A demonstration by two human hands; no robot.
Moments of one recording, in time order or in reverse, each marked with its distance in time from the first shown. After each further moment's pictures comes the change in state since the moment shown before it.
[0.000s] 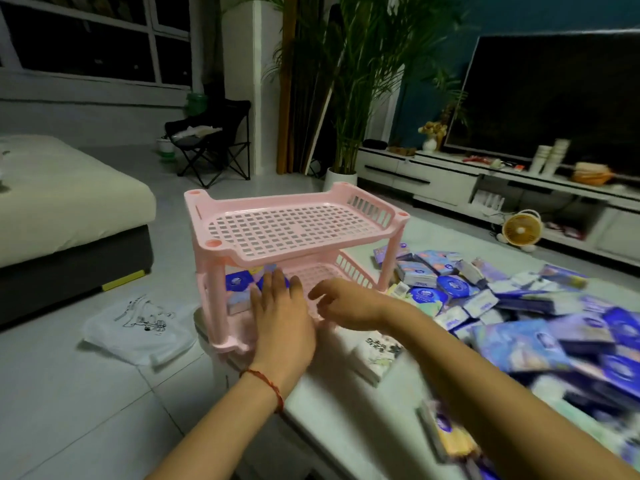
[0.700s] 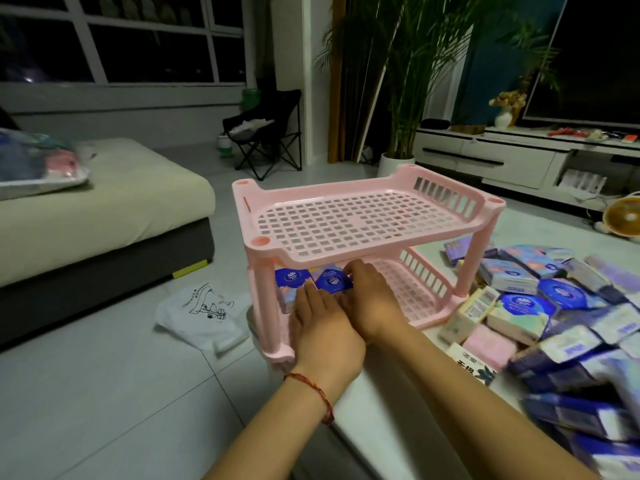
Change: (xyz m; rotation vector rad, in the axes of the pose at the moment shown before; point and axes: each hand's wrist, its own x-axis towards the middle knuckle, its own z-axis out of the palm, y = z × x) left_hand 0.015 -0.019 0.022 0.120 -0.152 -0.105; right_hand 0.095 0.023 0.063 0.004 0.467 -0.088
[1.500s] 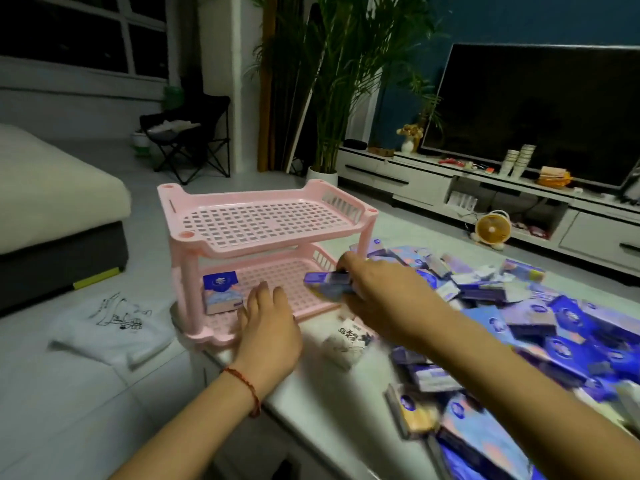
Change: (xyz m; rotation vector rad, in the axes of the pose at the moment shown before) left_hand -0.040 0.025 -0.021 -0.169 0.033 0.156; right_hand -0.123 -0.028 -0.164 -0.597 0.011 -0.140
